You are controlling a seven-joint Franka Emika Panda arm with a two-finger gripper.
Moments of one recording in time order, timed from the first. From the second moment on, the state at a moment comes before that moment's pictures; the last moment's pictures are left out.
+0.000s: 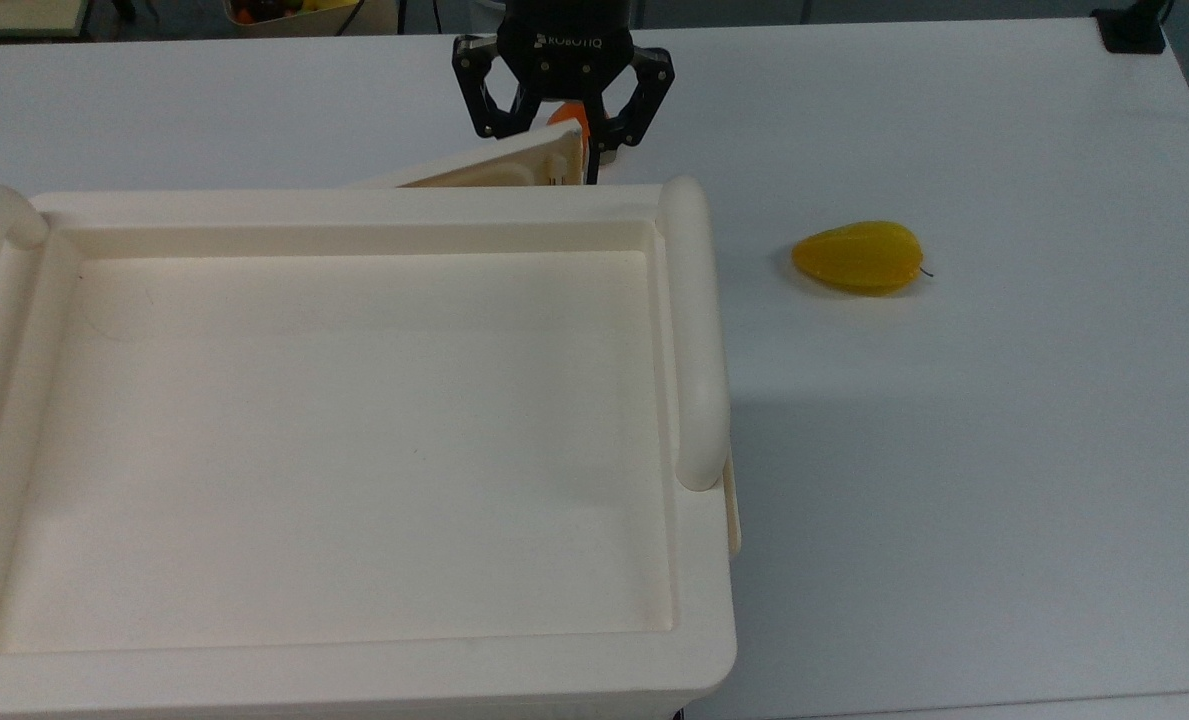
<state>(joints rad) 0.25 0.21 -0.04 -1.42 -0.15 1.95 0.15</state>
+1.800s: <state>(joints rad) 0.25 0.12 -0.04 -1.37 -0.09 1.92 0.15</state>
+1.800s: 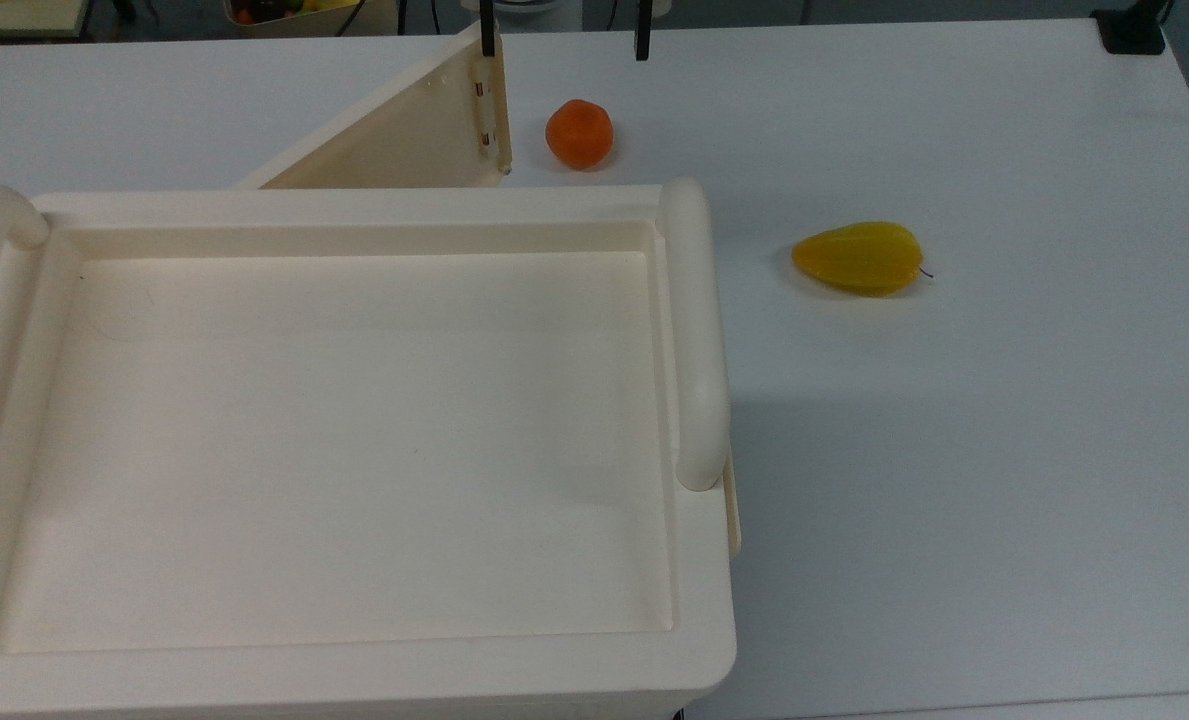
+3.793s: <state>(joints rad) 0.16 0.08 -0.06 -1.56 -0.04 1.62 0.00</state>
